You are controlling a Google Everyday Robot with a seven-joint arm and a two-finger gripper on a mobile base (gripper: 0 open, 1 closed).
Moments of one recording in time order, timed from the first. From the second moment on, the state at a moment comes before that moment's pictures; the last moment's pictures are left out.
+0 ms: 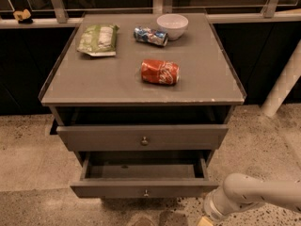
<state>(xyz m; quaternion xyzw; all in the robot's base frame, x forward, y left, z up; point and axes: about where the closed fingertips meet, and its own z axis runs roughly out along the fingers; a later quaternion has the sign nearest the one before) 0.369 -0.199 0.373 -0.48 0.85 0.18 0.10</state>
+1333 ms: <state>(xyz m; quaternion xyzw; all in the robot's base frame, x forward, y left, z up) 0.439 -0.173 0.356 -0.46 0.86 0.18 0.15</state>
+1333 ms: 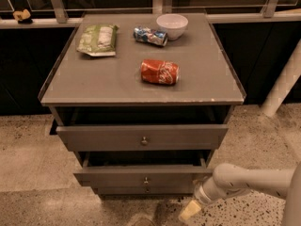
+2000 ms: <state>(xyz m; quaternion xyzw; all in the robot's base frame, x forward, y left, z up) 0.496 -0.151 0.368 -0.42 0.86 0.17 0.23</state>
